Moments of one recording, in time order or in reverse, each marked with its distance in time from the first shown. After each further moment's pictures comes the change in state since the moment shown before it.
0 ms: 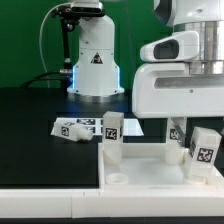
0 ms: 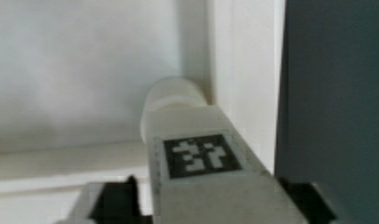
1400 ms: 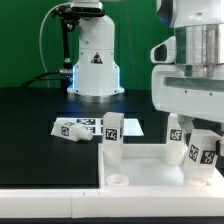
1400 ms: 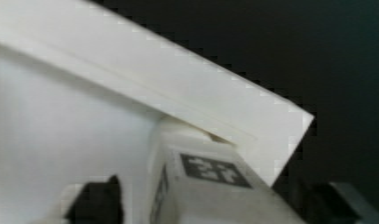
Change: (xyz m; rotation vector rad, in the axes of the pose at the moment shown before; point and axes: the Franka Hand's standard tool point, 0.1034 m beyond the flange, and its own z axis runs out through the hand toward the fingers) arm 0.004 -0.005 -0.001 0.027 0.010 0.837
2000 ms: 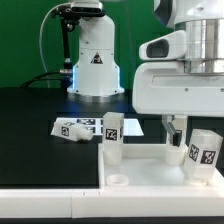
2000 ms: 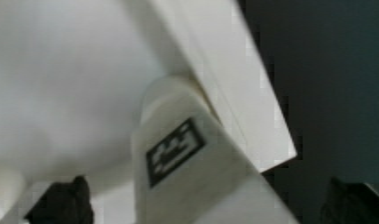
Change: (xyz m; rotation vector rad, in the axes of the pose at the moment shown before) arm 0.006 0.001 -0.001 -0.023 0.035 -0.658
